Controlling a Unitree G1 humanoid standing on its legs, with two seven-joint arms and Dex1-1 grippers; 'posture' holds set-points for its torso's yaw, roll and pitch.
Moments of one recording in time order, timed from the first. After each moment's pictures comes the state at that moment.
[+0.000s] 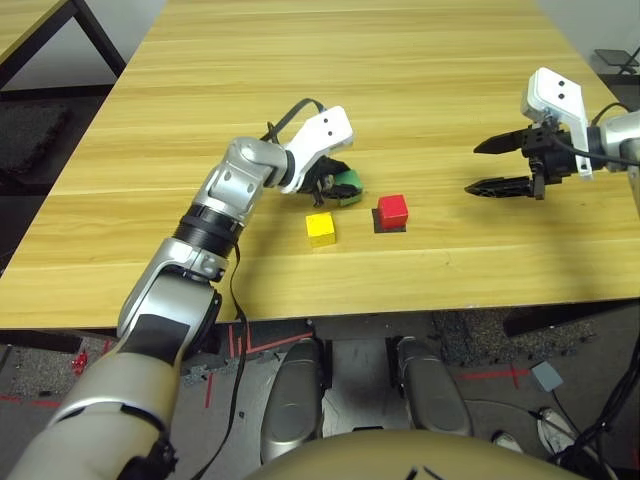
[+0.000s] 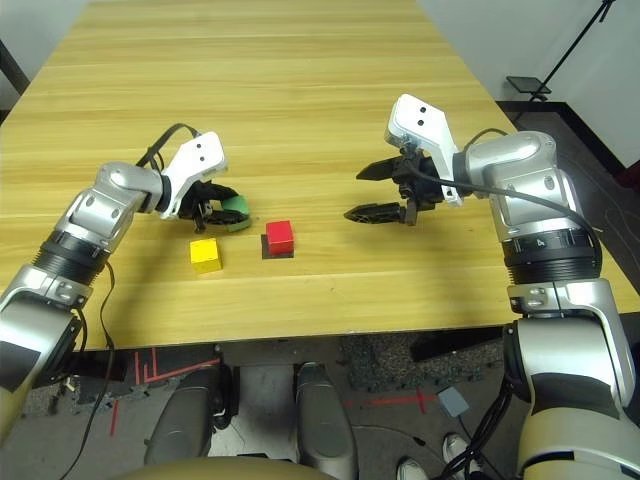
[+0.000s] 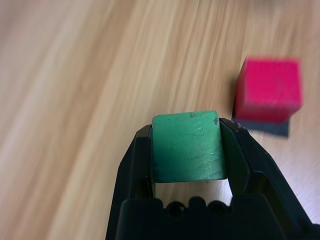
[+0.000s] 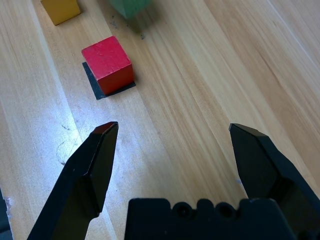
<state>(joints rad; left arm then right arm) -0.92 0.46 -0.33 0.29 -0.05 0.57 -1.05 -0.83 -0.82 0.14 0.36 0.10 0.48 1.41</state>
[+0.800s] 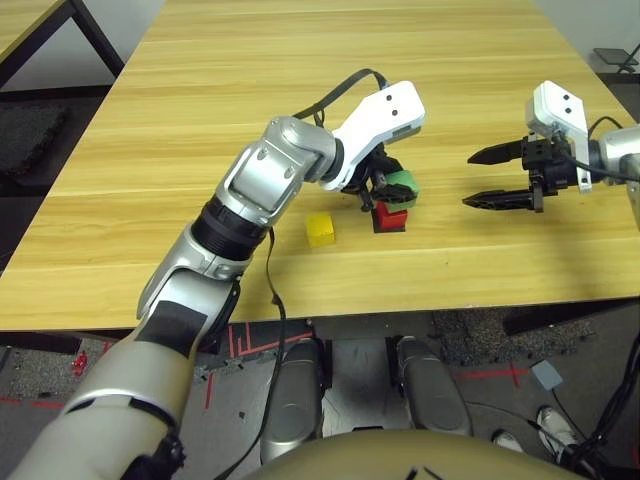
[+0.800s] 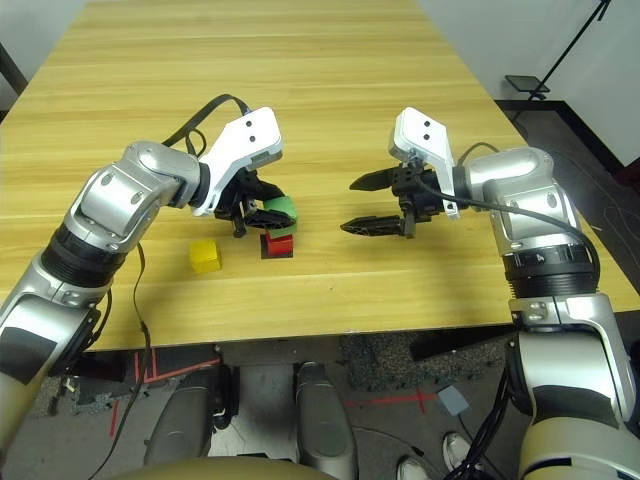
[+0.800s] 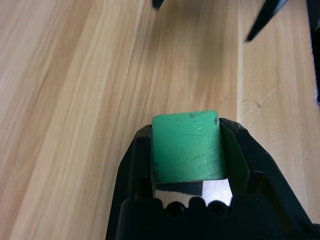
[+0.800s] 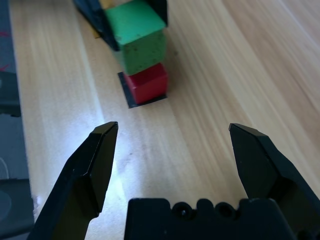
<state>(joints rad) -0.96 0.38 -0.44 0.05 -0.14 0.92 -0.99 -0.73 -0.83 0.10 0.28 0.22 0.42 1.47</state>
